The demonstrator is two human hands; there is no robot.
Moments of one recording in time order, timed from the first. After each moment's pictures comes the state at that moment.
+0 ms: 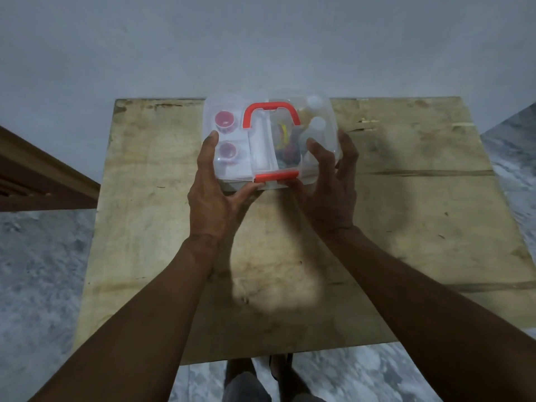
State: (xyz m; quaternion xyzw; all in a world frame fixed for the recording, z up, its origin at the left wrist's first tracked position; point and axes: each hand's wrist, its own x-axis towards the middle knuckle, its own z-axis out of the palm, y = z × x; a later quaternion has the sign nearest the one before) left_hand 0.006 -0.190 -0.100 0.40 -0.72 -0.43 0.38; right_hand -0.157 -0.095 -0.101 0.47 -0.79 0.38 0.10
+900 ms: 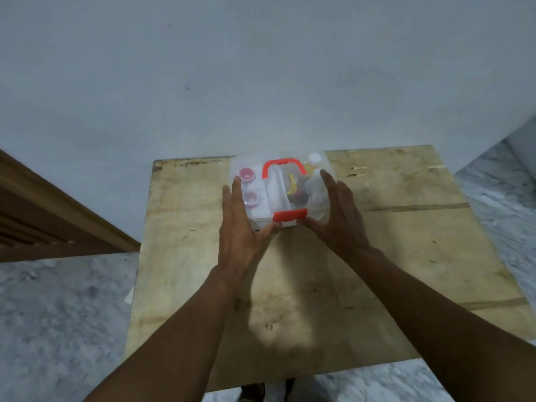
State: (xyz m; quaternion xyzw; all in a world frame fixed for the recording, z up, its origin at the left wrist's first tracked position) left_hand 0.007 -0.192 -0.070 0.40 -0.76 -0.41 0.32; right_hand -0.170 -0.094 -0.070 0.47 -0.82 0.32 -0.04
